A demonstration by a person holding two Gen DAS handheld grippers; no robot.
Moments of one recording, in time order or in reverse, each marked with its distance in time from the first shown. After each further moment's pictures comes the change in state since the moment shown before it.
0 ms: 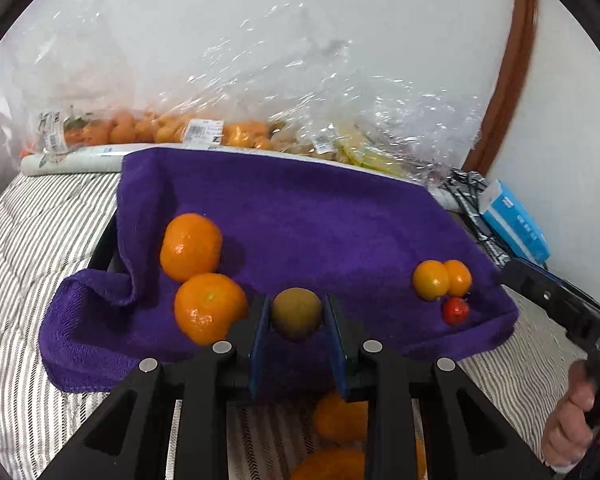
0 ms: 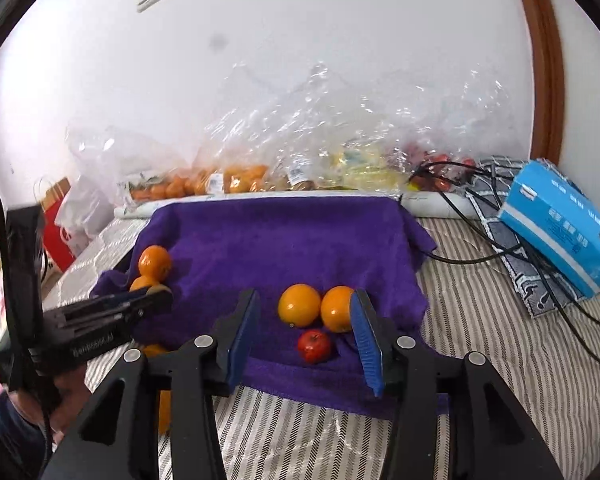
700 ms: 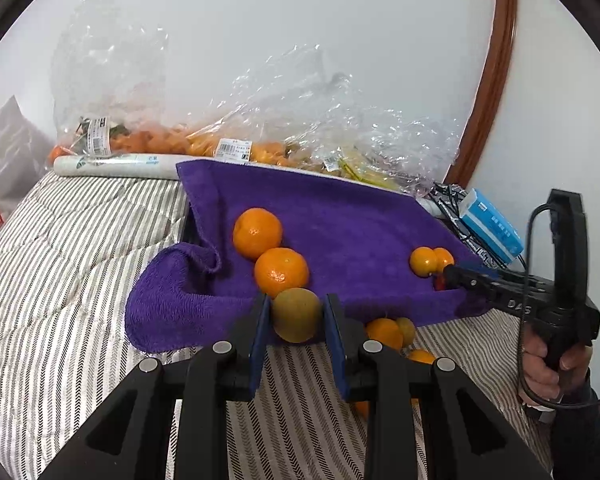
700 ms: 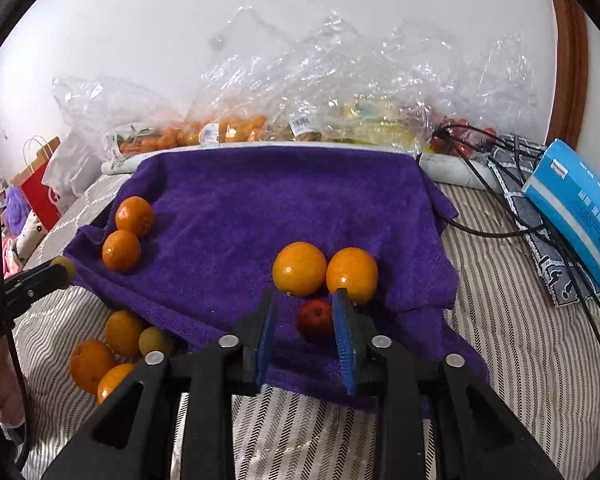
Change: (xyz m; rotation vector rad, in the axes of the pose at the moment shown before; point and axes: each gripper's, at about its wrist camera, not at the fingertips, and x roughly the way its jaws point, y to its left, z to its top) left arm -0.061 0.047 -0.025 0.013 -0.076 -0.046; right arm 0.035 0.011 -0.017 -0.098 0.114 -0.025
